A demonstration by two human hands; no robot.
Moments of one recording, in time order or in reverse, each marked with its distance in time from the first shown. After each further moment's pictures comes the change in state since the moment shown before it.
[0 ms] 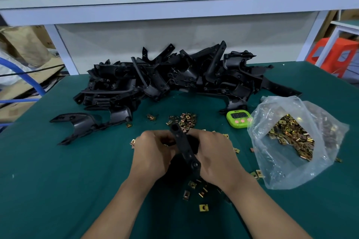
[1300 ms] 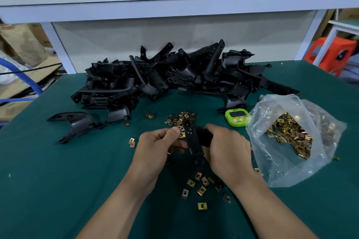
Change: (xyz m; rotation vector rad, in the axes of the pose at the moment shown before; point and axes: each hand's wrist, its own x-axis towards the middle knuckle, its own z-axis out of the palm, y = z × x) left_hand -0.010 0.004 0.000 -0.516 -0.153 -0.174; right_hand -0.009 0.011 -0.016 -0.203 0.105 0.232
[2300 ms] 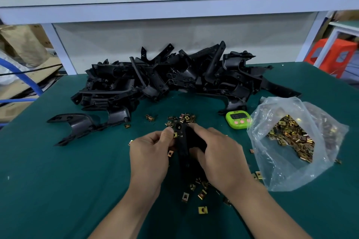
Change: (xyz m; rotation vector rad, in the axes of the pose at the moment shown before) left_hand -0.005 0.001 0.012 0.048 0.363 0.067; right_hand -0.008 -0.012 0.000 0.213 -0.075 -0.153
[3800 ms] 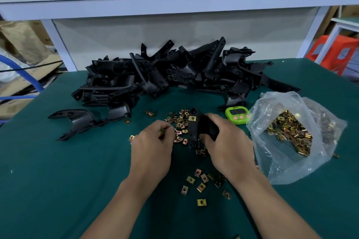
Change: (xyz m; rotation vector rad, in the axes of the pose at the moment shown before) left_hand 0.013 -0.015 -0.011 0.568 -0.077 0.296; right_hand 0.004 0.027 0.007 0.022 0.170 0.222
